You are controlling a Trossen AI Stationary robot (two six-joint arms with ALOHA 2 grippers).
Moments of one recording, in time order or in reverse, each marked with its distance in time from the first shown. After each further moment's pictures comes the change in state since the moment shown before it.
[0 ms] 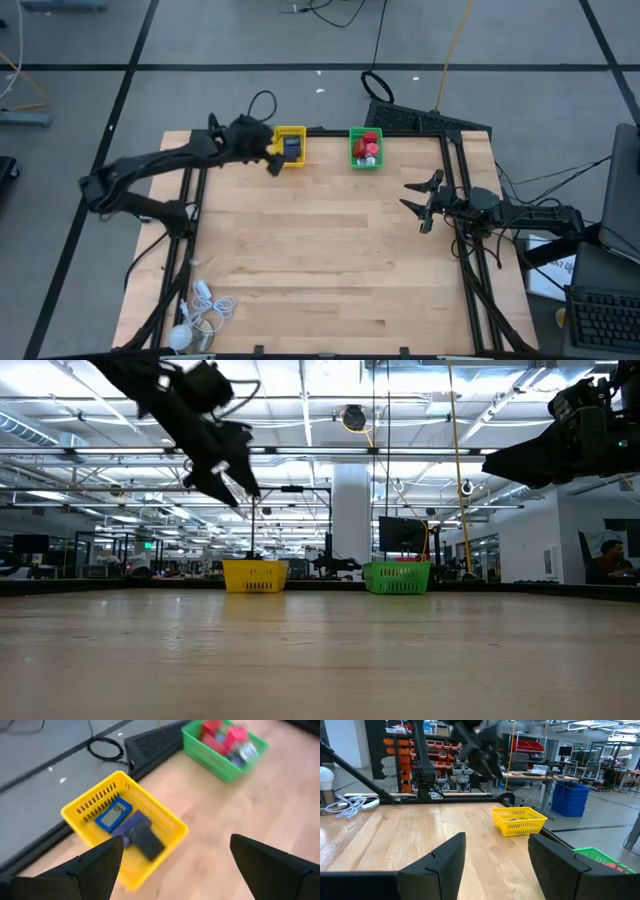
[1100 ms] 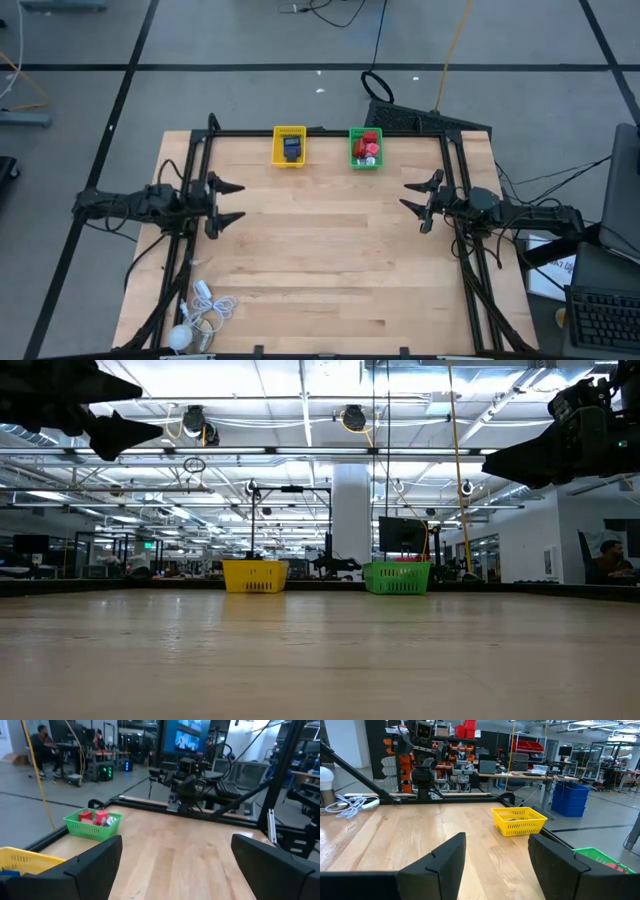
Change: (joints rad) left arm -0.695 -1.182 -0.700 0.225 -0.205 0.069; right arm 0.000 0.000 0.000 0.000 0.000 0.000
